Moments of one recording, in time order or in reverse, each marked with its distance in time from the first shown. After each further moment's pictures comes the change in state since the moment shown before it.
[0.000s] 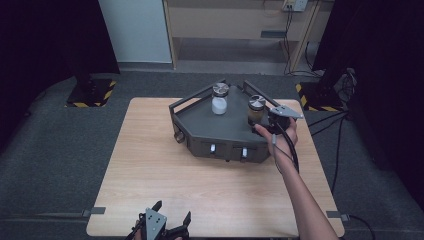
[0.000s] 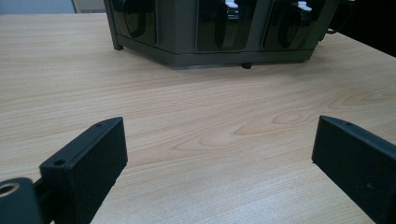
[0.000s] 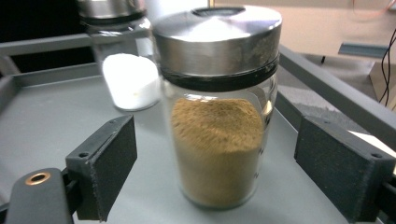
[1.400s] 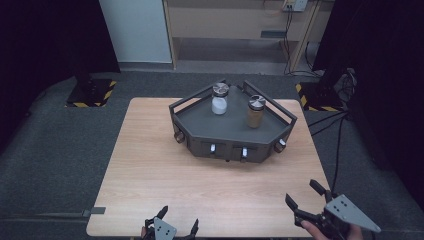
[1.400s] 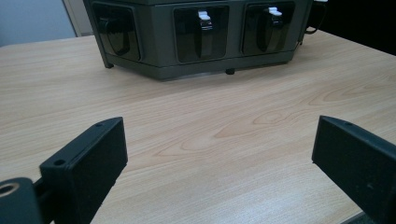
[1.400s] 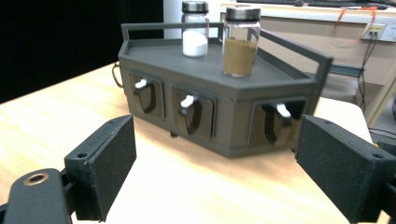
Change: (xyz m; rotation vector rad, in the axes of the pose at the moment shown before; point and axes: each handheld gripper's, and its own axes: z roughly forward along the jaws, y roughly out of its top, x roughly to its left) left arm -0.028 -0.009 -0.011 -0.041 0.002 0.093; right arm 0.043 -0.107 -0.252 -0.101 0.020 -0.067
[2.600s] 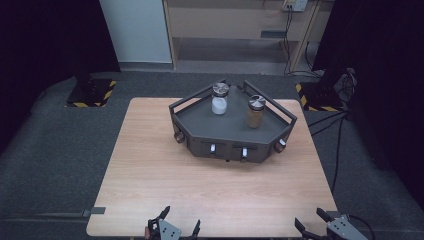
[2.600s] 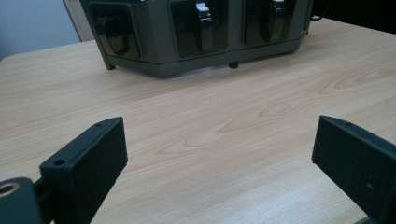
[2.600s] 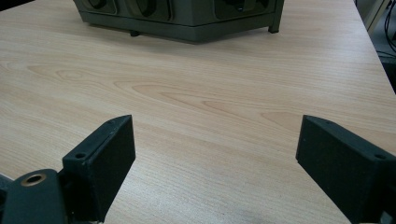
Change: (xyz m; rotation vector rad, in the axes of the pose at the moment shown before) left arm -0.006 -0.012 0.008 -0.008 0.023 0.060; right arm -0.026 -0.081 -0.008 0.204 -0.061 0.108
